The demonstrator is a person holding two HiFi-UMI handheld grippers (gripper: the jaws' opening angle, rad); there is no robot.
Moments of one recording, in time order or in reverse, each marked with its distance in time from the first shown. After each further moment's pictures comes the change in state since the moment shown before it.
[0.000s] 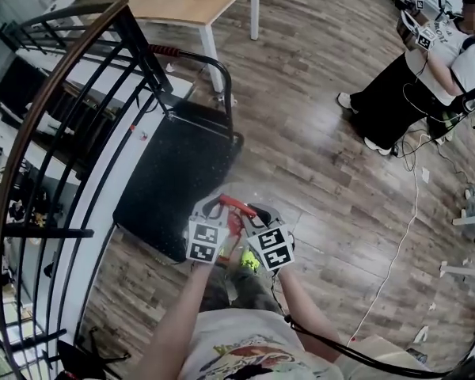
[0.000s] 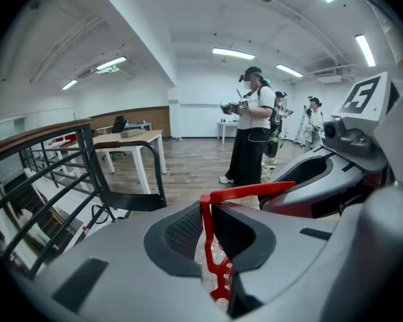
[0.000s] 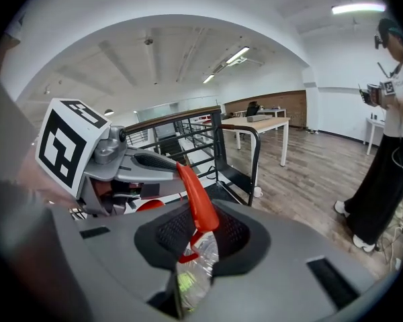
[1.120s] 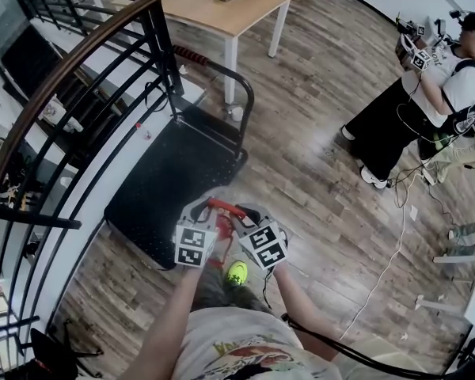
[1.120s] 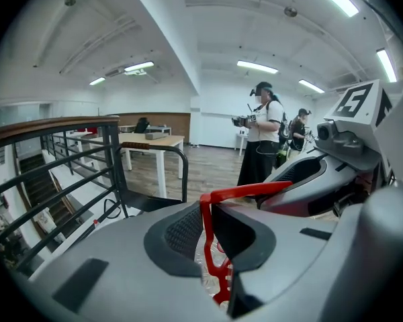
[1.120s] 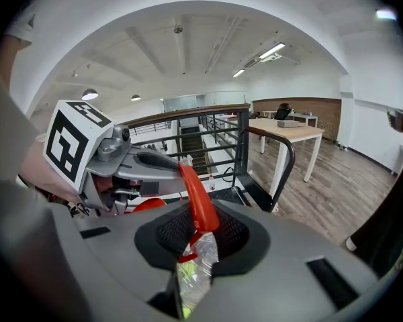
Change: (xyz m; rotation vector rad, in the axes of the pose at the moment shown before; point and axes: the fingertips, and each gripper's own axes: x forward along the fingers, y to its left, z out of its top) left arm -0.021 0.106 0.014 -0.149 -0.078 0.115; right arm 0.072 0.036 0.079 -0.202 0.059 0.159
